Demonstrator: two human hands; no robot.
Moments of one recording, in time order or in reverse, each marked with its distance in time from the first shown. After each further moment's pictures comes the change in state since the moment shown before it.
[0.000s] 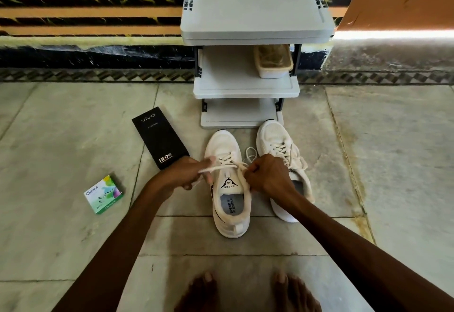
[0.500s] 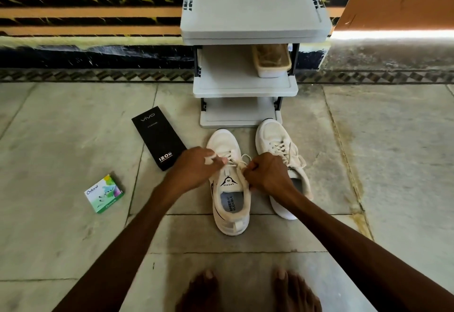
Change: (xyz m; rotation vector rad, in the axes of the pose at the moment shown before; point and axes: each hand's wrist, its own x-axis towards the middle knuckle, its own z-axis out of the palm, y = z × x) left_hand -0.003 0.012 0.017 0.409 0.255 0.209; right_hand -0.003 -0.001 -0.001 0.007 0.004 0.019
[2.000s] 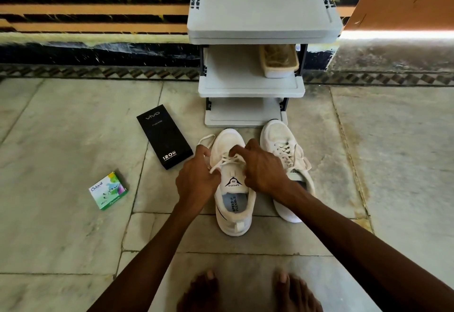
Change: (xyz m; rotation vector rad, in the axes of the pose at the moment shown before) left_hand -0.005 -0.008 0.037 0.013 0.317 -0.160; right_hand 0.007 -0.024 -0.005 -0.446 -0.119 -0.375
